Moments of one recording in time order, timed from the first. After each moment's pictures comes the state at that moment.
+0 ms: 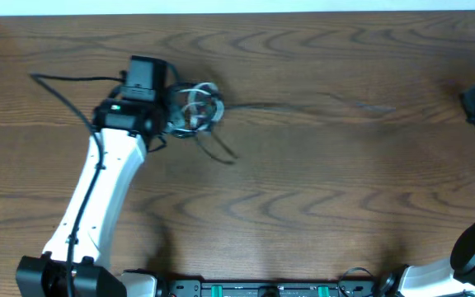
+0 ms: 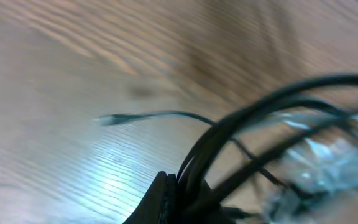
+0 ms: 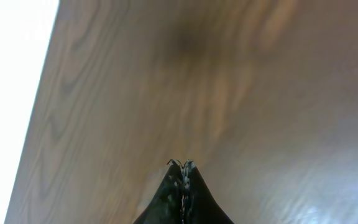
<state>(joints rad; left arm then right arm) -0.14 1.49 1.28 -0.89 -0.12 -0.51 -0.49 1.70 1.31 -0.56 -0.15 0.73</state>
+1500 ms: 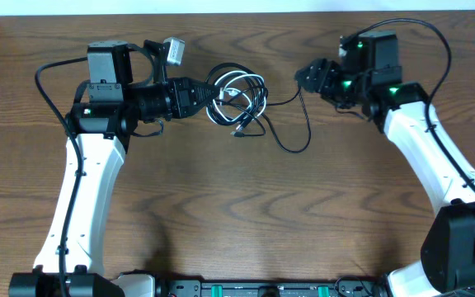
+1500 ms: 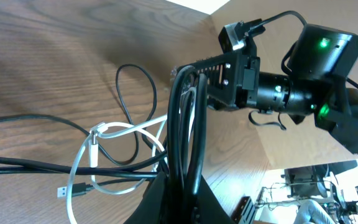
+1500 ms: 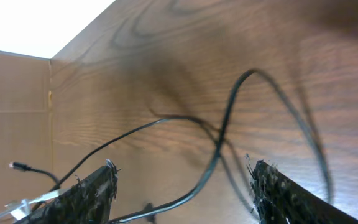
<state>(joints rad) -0.02 1.45 1.28 -0.60 0.99 -0.25 0.21 1.70 1.31 -0.40 -0.47 0.70</state>
